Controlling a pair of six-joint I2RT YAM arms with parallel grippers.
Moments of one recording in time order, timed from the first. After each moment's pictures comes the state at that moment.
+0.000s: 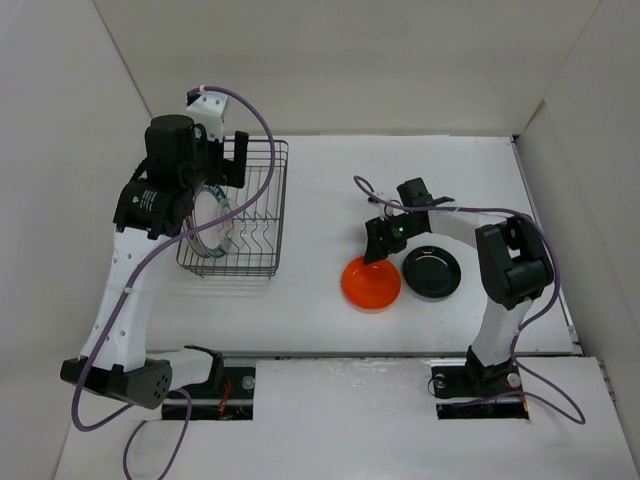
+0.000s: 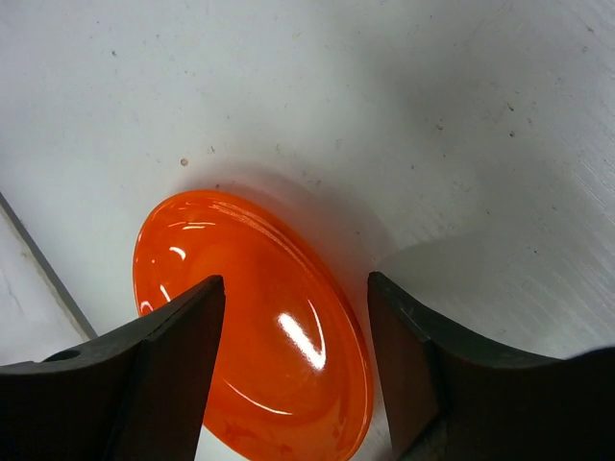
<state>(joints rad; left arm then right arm) -0.25 1.23 1.64 -0.81 -0.11 0.09 0.34 1.86 1.16 -0.45 -0.66 -0.11</state>
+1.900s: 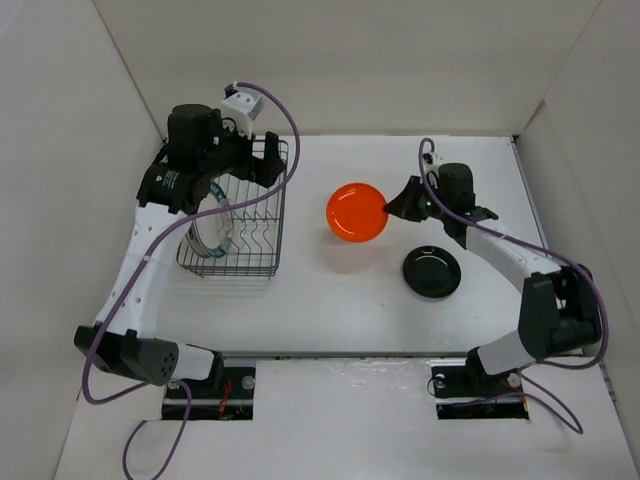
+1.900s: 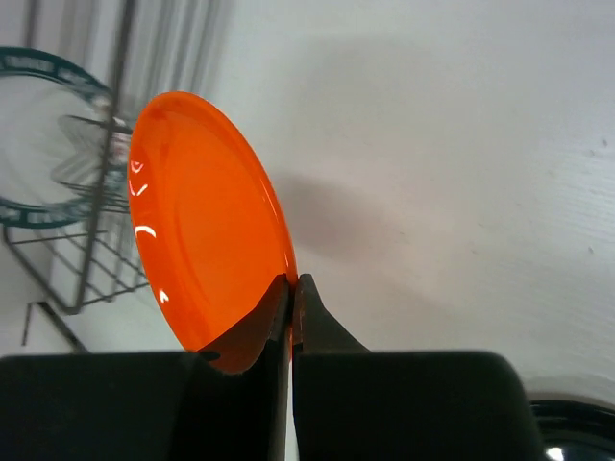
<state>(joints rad) -0.25 1.33 1.63 -0.70 0.28 0.08 0.25 1.53 0.99 -0.04 -0.43 0.49</state>
